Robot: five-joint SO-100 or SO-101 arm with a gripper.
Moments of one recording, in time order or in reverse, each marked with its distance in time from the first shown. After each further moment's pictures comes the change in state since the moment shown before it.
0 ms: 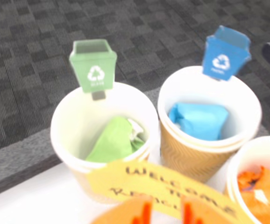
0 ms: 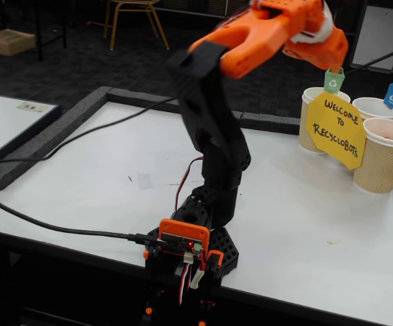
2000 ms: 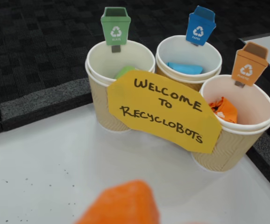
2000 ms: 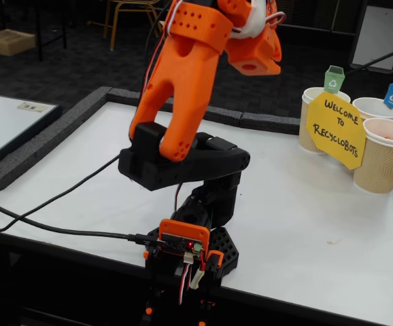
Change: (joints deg) arm -1.8 43.5 0.9 39.8 67.9
